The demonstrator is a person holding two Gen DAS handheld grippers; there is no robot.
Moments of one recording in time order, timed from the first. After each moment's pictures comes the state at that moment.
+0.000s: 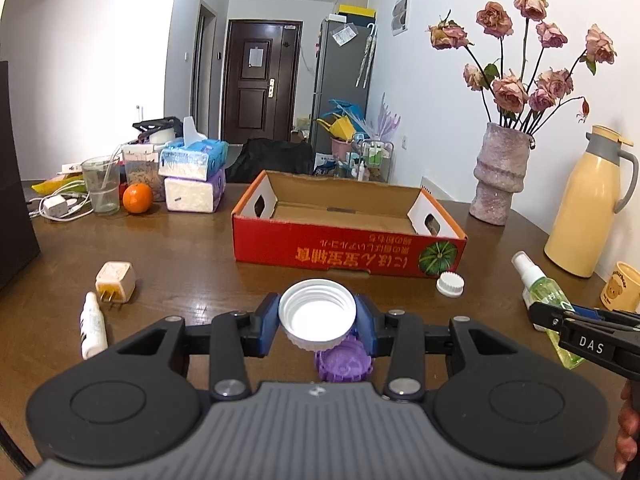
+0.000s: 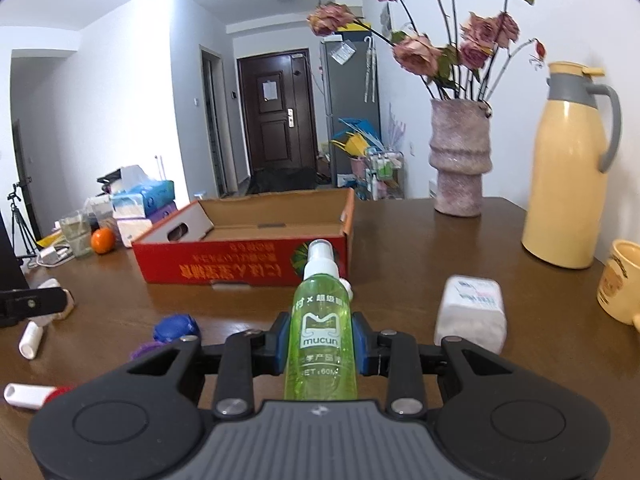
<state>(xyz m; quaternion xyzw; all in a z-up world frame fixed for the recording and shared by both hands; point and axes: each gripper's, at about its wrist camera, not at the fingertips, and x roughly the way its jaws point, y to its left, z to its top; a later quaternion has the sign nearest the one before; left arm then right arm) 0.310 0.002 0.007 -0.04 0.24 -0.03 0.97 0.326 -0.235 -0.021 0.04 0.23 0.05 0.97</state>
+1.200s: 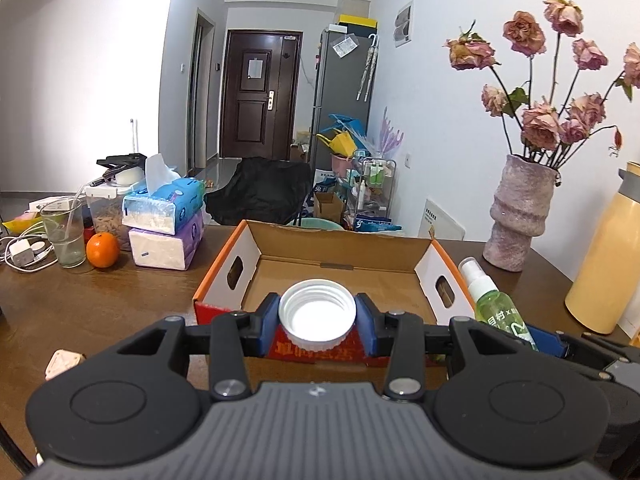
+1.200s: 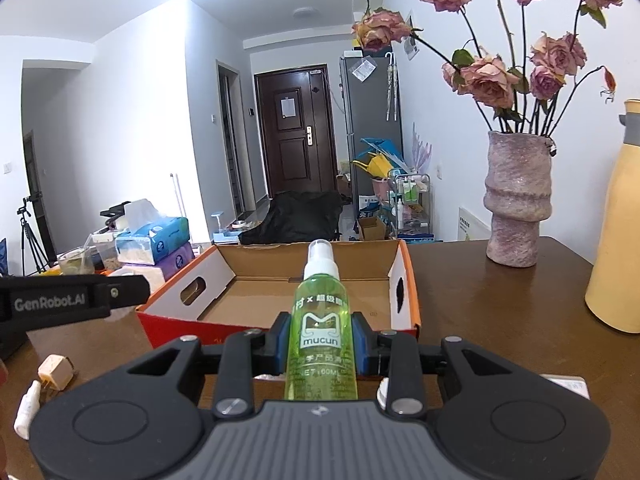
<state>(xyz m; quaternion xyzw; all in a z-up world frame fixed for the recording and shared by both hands) 0.435 -0.017 0.039 -0.04 0.22 -0.02 0.97 0.434 -0.187 0.008 0.05 0.20 0.07 0.98</state>
